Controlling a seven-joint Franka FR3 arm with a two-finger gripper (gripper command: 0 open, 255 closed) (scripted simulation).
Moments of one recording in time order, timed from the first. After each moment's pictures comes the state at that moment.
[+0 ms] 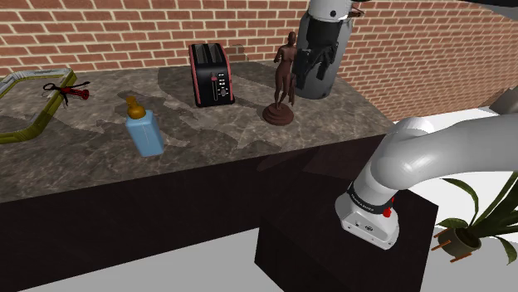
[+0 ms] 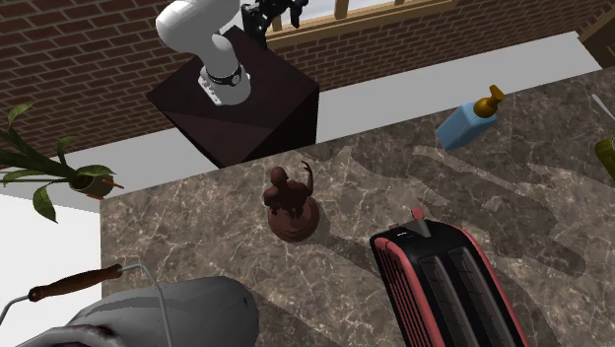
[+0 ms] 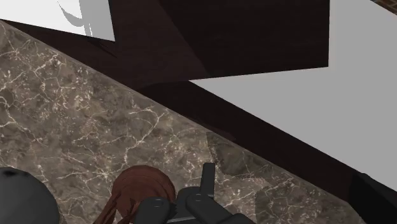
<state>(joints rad) -0.02 -0.83 0.06 -2.41 0.06 1.57 0.15</state>
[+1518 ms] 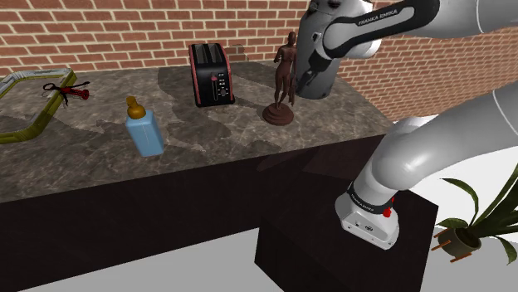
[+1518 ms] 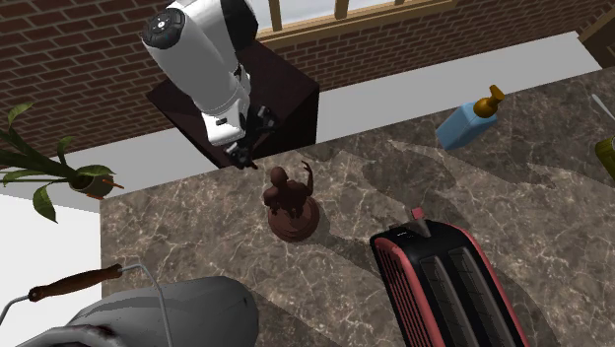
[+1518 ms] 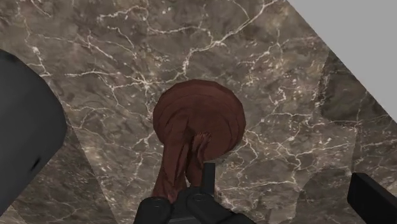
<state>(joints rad) 0.00 -0.54 -0.48 -2.64 -0.05 2.42 -0.53</state>
